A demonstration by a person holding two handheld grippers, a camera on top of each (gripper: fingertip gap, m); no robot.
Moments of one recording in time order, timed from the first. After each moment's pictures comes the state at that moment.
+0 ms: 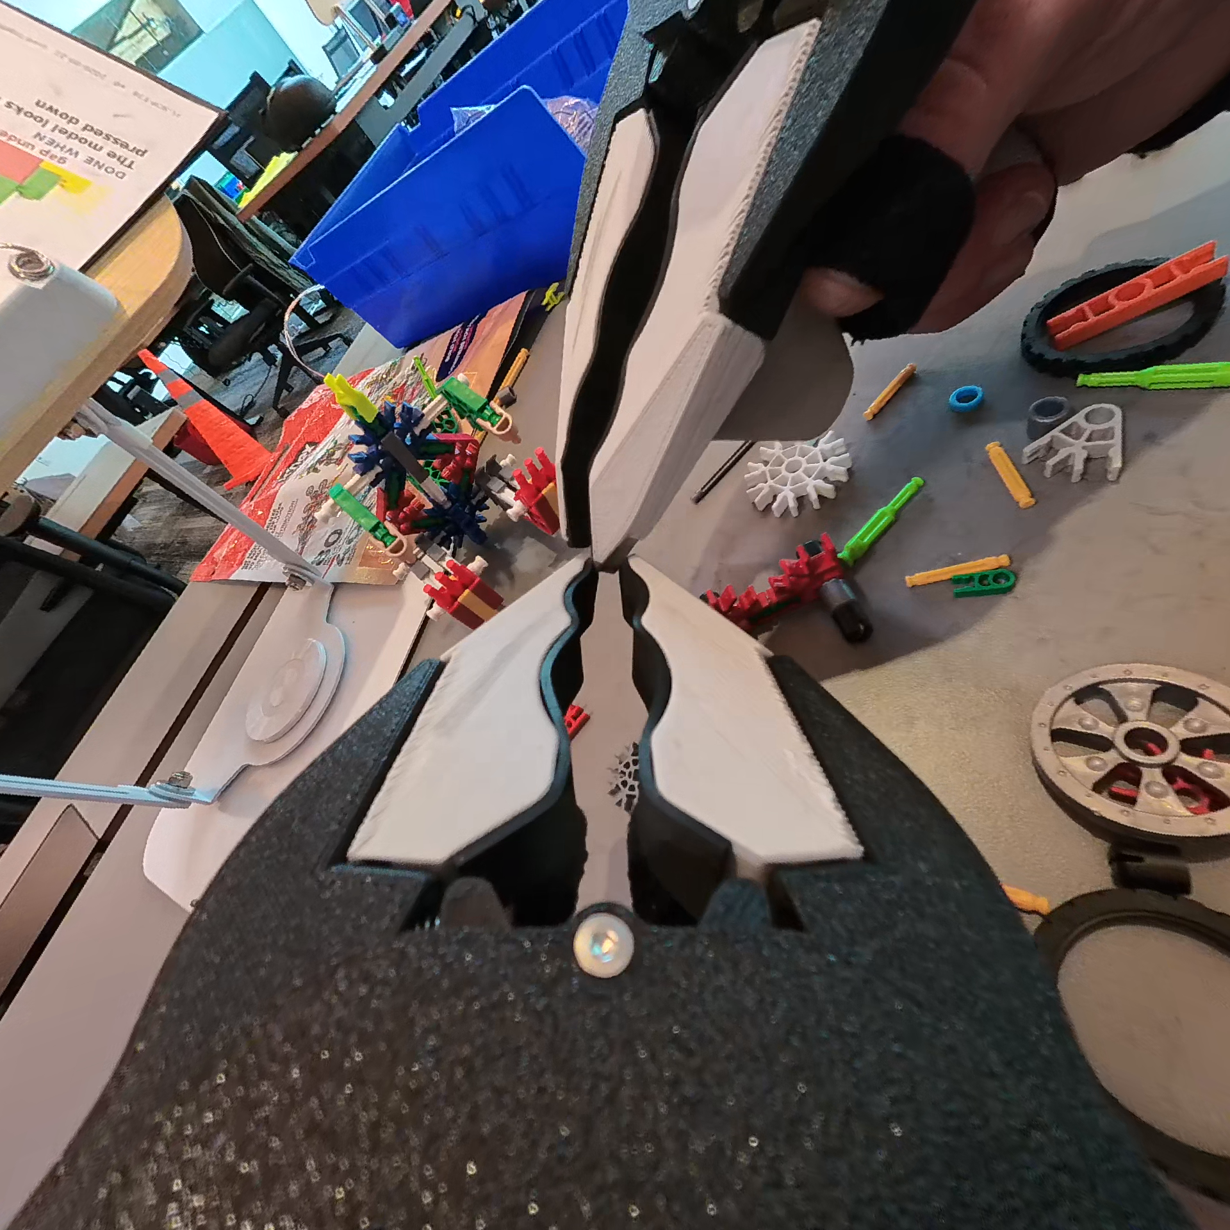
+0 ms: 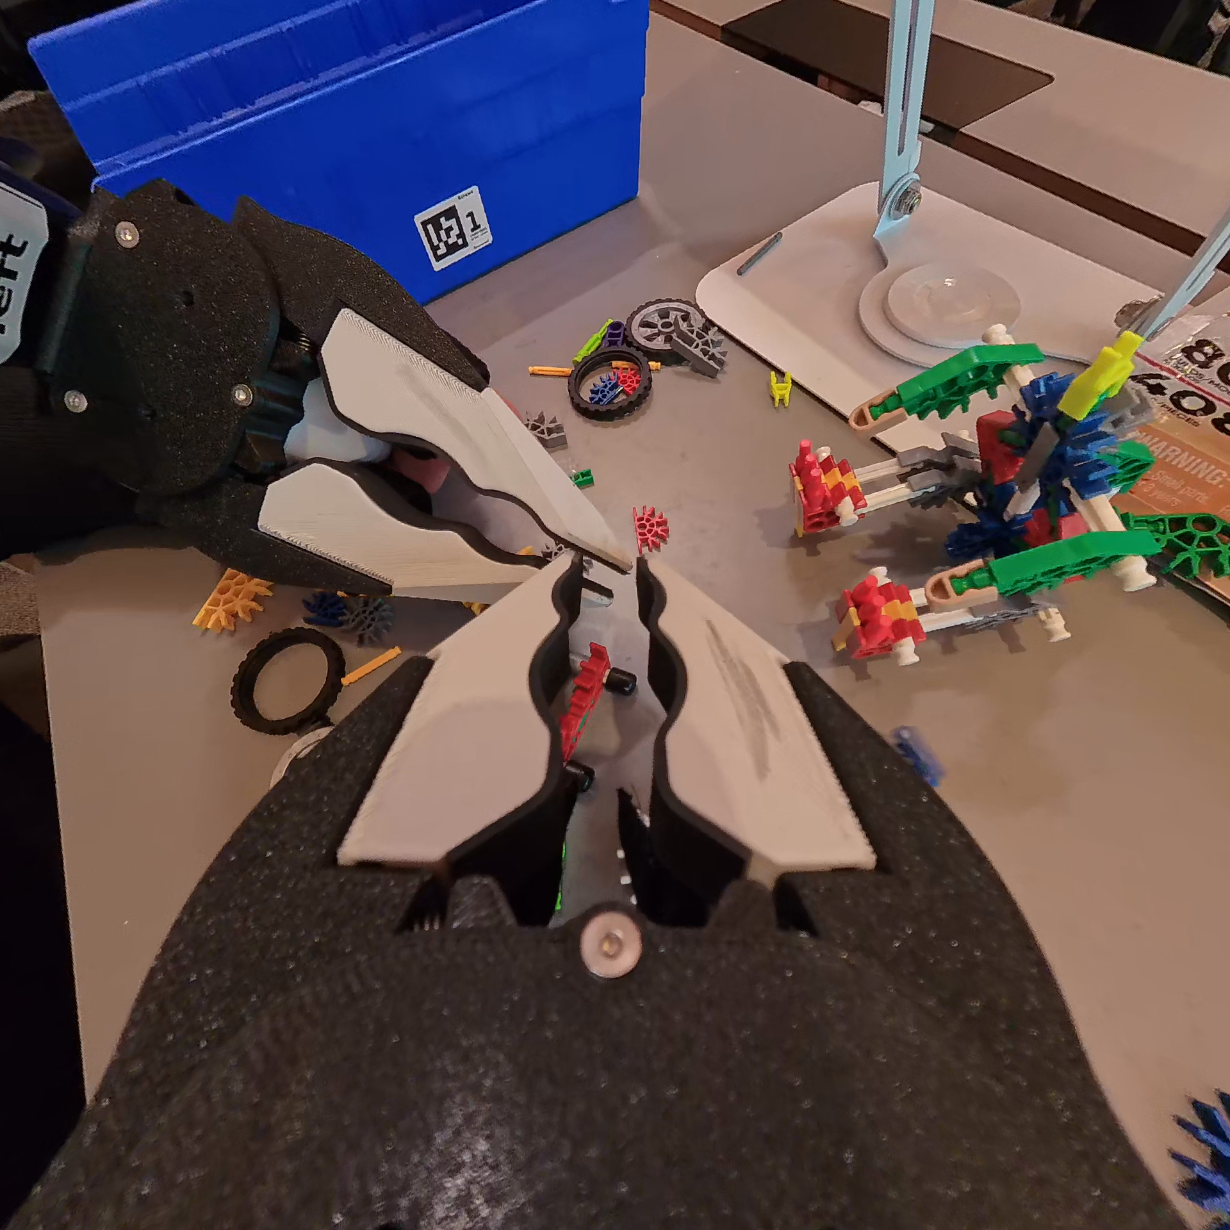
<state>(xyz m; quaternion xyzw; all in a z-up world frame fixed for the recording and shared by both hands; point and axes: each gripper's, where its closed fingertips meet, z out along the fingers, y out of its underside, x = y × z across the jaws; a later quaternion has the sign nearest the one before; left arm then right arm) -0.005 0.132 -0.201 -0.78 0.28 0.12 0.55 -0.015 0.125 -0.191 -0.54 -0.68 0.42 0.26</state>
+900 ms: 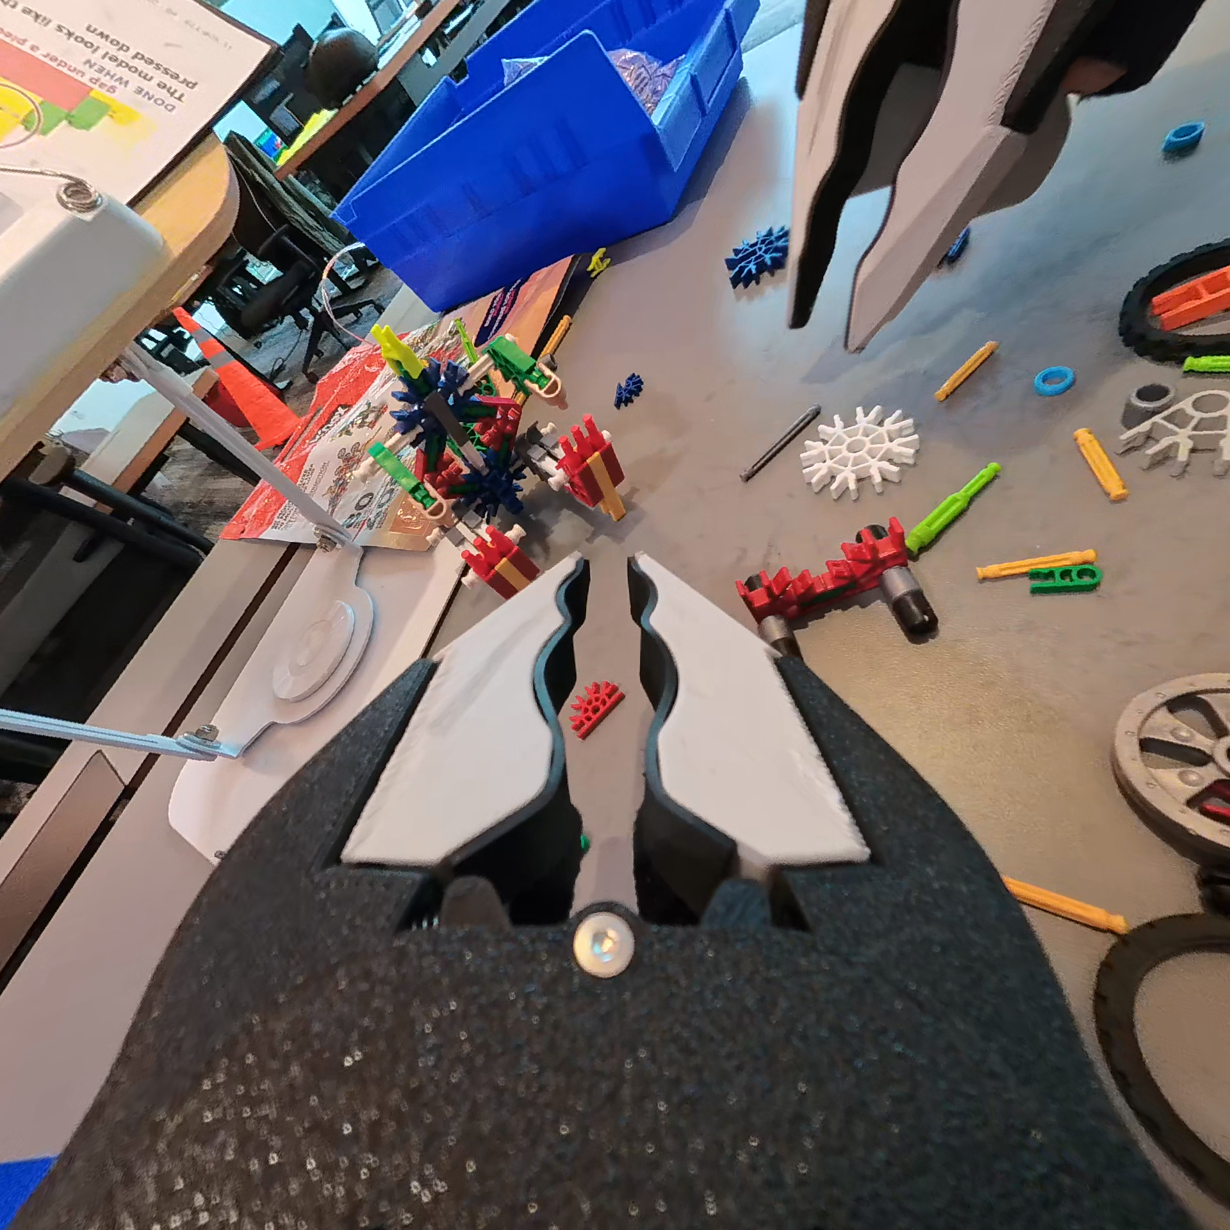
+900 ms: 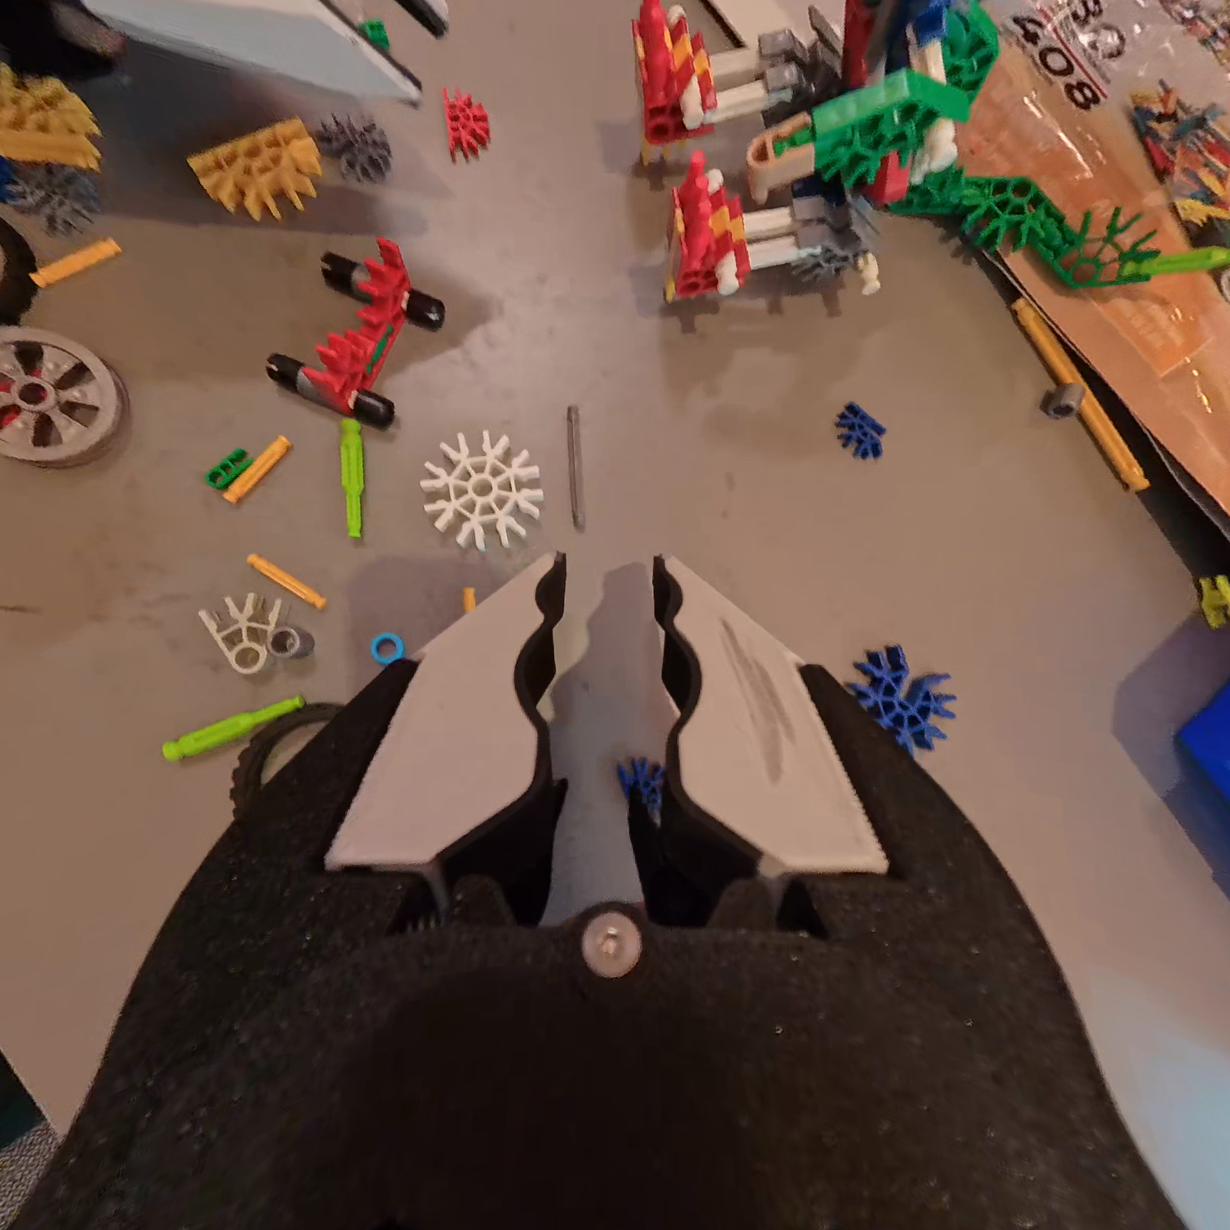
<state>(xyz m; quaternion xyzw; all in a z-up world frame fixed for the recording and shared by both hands) -0.024 0.135 -0.202 -0.79 0.25 0.13 0.55 0.072 0.205 -0.234 -0.56 -0.75 0.23 0.25</state>
